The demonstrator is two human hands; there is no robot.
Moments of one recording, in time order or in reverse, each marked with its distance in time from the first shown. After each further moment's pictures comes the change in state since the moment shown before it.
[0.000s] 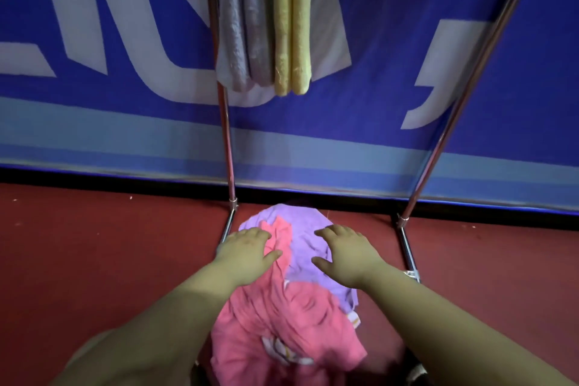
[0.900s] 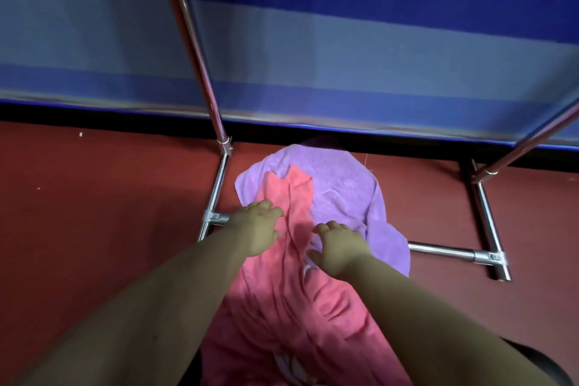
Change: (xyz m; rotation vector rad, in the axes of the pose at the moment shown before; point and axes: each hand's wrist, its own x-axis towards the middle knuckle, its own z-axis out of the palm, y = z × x) left_hand 0.189 -0.082 0.167 0.016 -0.334 0.050; right_hand 0.194 0.033 0.195 0.128 -0.340 0.130
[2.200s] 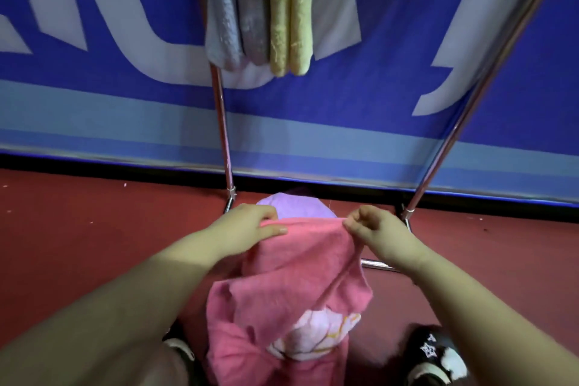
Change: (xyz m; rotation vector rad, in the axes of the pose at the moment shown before) left_hand -0.217 0.081 -0.144 -0.335 0.309 0.164; right_hand -0.257 0.008 -0.148 0.721 0.422 -0.133
